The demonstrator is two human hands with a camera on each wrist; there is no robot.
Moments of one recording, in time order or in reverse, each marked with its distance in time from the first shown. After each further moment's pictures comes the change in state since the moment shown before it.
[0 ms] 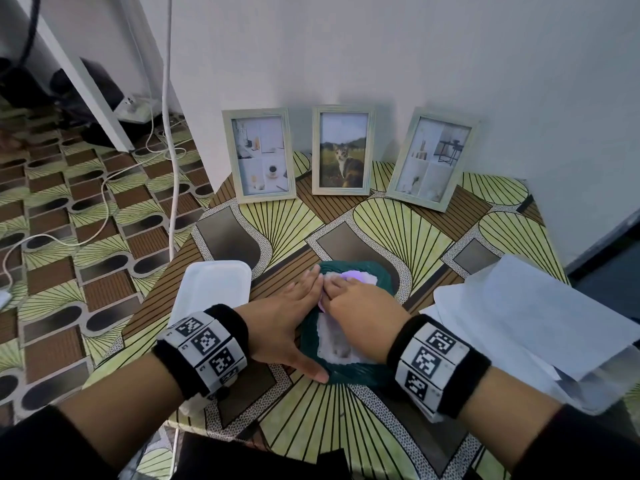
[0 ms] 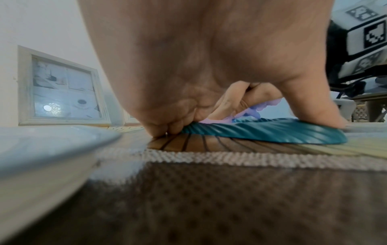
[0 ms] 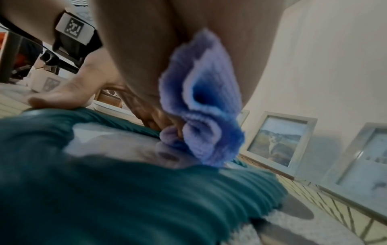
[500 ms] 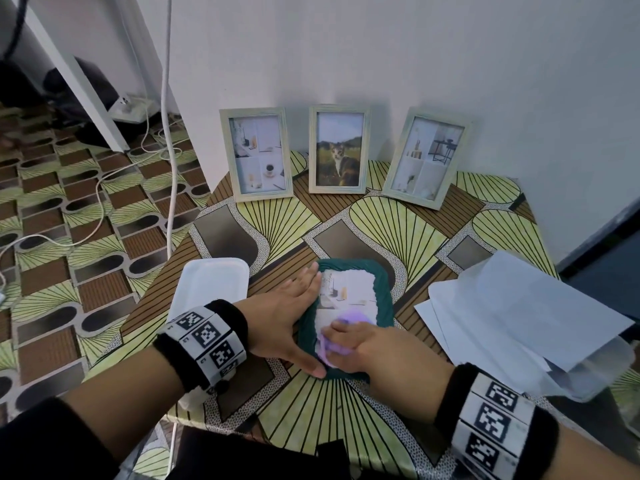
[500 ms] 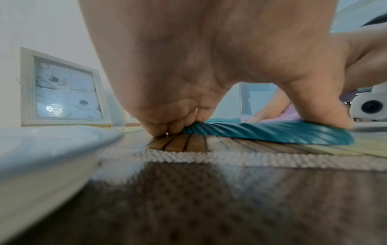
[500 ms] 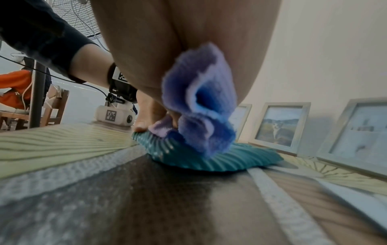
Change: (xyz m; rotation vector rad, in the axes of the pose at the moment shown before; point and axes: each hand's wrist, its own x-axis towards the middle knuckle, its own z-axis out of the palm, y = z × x) left_hand 0.000 0.001 -0.001 0.043 -0.033 -0.020; right_hand -0.080 -0.012 0.007 0.232 0.028 -0.212
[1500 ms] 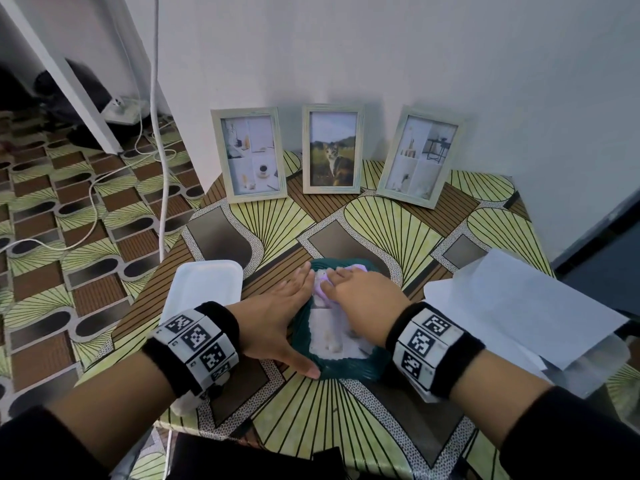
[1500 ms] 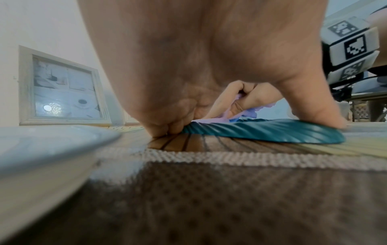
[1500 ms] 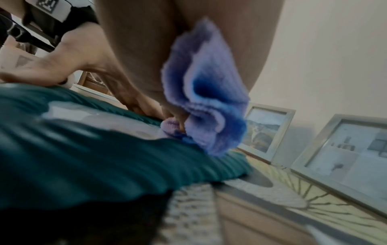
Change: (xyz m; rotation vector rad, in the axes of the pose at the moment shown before) left_hand 0.002 -0.004 0.000 -0.039 0.031 0.020; right_hand 0.063 0.035 -0.022 -0.203 -0.028 0.318
